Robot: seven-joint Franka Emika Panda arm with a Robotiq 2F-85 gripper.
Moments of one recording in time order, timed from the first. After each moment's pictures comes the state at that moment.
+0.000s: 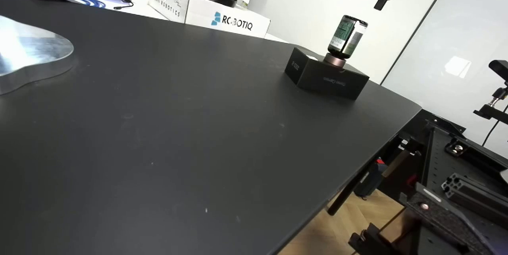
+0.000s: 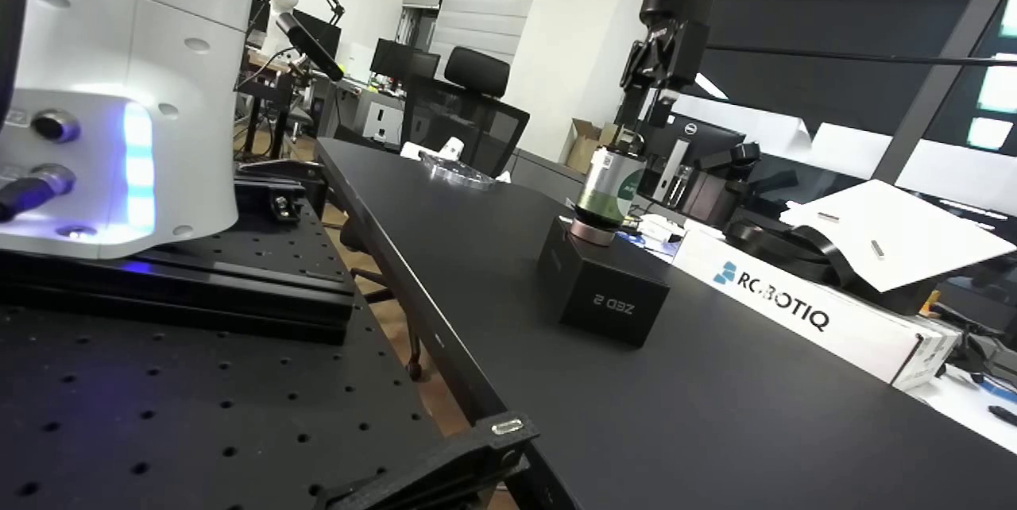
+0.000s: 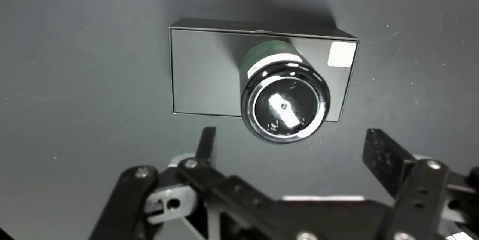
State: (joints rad) arm -0.15 -0.22 0.04 -2.56 -0.04 2.44 0.46
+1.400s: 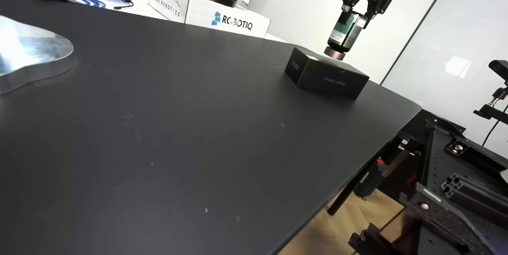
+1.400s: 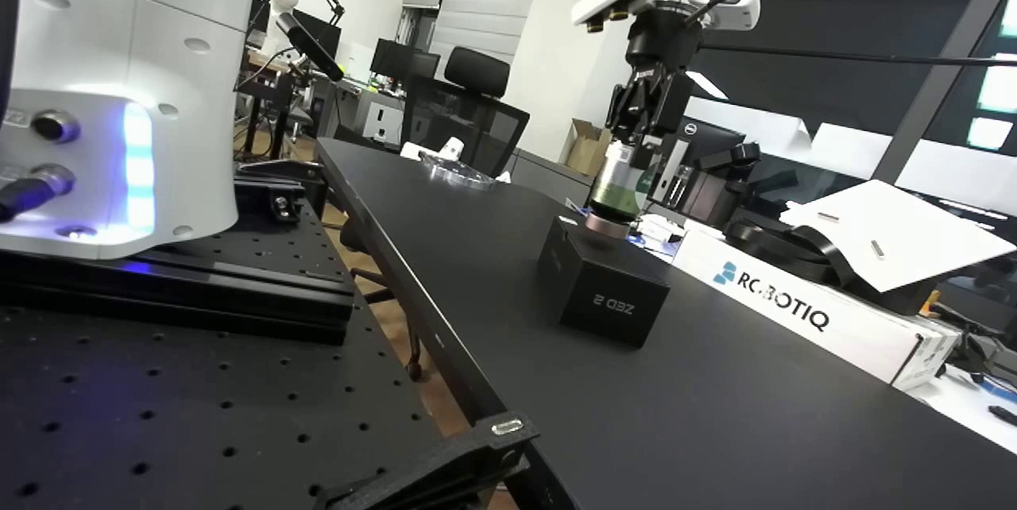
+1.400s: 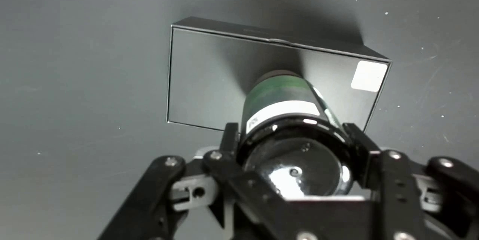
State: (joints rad) arm -0.12 -0.10 0.03 -2.55 -0.14 2.50 0.46
